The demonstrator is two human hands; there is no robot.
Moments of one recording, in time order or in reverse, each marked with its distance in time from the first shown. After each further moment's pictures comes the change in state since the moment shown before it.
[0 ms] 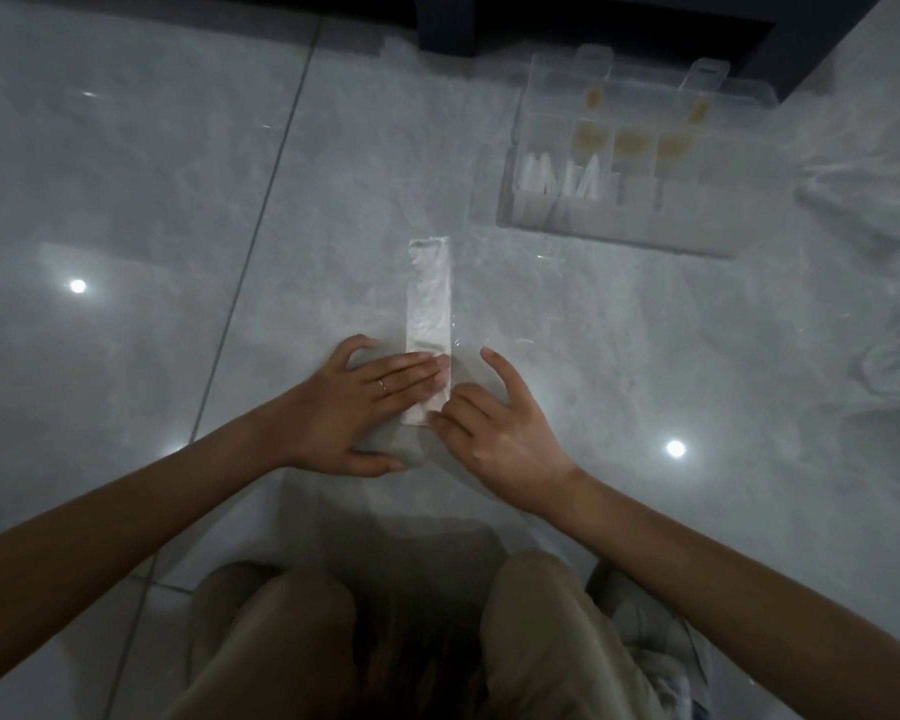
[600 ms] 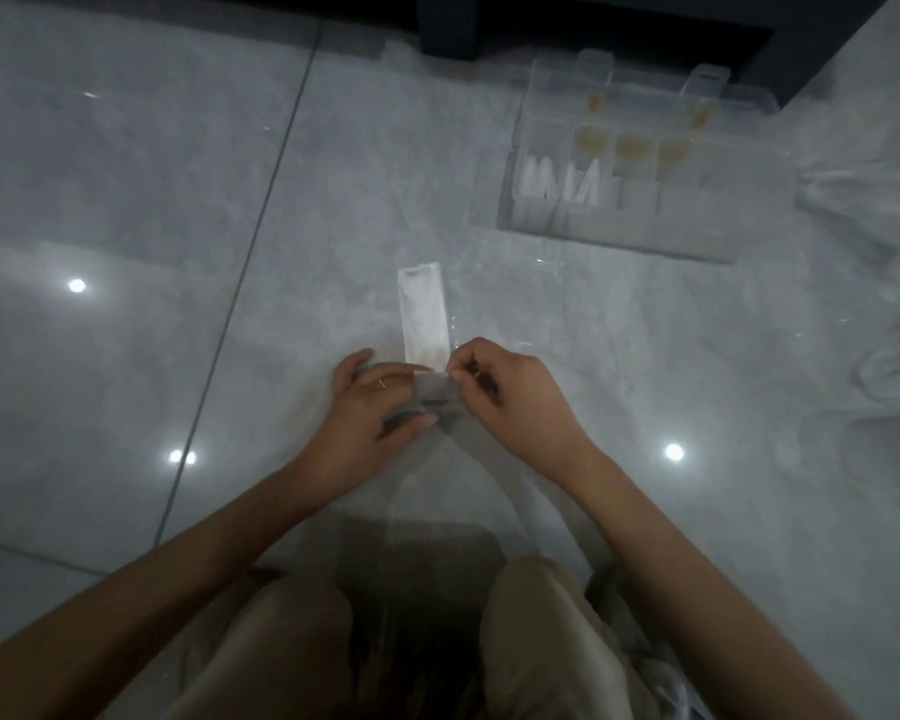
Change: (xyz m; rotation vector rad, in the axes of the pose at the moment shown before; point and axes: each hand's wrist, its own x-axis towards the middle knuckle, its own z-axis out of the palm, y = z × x) left_hand 0.017 0.040 0.024 -0.379 0.447 -0.446; right_hand 0.033 0.022 -0.024 0.844 -0.207 0.682
